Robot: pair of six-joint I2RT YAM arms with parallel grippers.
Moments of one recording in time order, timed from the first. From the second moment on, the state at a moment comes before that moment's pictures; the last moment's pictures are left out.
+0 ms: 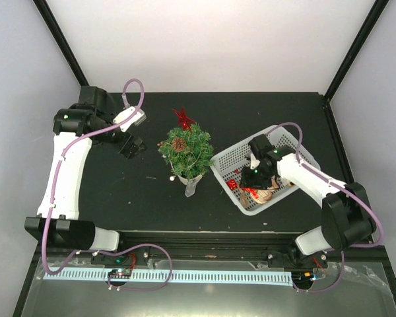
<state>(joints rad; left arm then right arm) -0.04 1.38 1.67 -1.35 0.37 0.63 0.44 1.45 0.98 -0.88 -0.25 0.44</state>
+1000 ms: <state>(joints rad) -0.04 1.40 1.72 -1.42 0.61 0.58 0.33 1.66 0.94 -0.70 -0.23 0.67</state>
